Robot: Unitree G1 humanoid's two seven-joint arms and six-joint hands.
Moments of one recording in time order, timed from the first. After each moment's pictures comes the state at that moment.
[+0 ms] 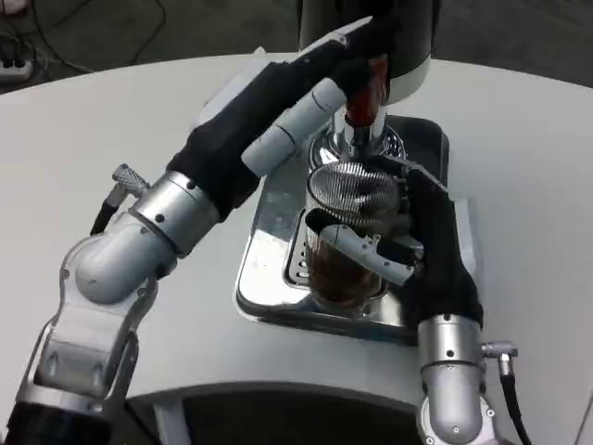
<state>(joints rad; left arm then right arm) -0.72 0.31 -0.05 0.15 -0.11 -0.10 -0.44 -0.52 0.05 0.10 0.49 -0.33 -0.30 -0.44</state>
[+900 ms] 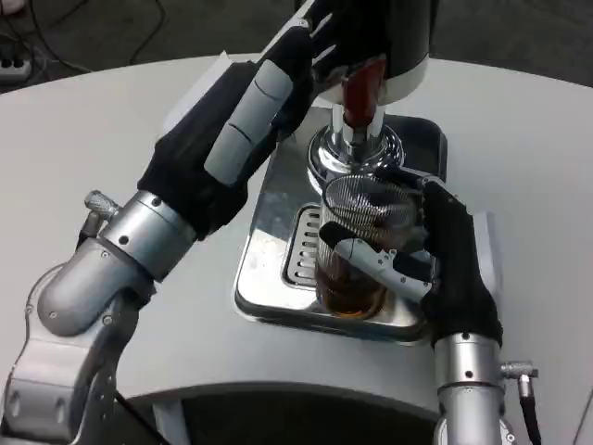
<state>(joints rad) -0.59 0.30 0.03 -0.09 -0.26 0.03 -0.47 -0.41 0.04 0.11 0.34 -0.33 -0.26 -0.41</state>
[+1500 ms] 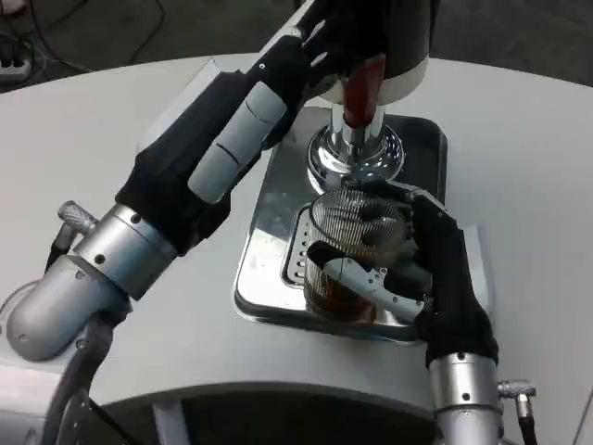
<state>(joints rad) -0.51 0.35 0.04 -0.22 -0.25 0.05 -0.47 -0.33 0.05 0.15 0.24 -0.35 -0.24 -0.39</state>
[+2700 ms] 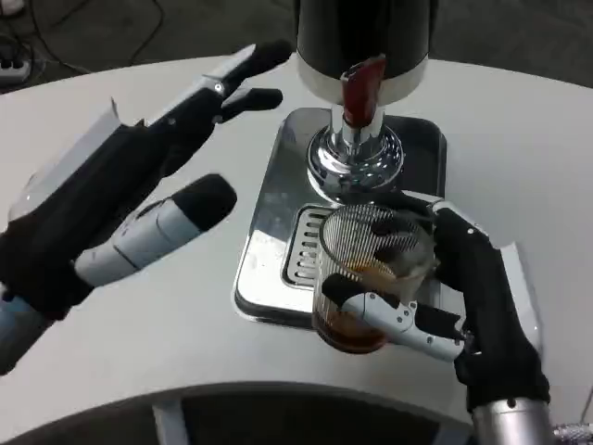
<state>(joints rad) -0.23 0.53 0.24 -0.32 -0.21 -0.28 -0.58 -0.03 0.03 0.17 -0.20 -0.36 -0.20 -0.21</state>
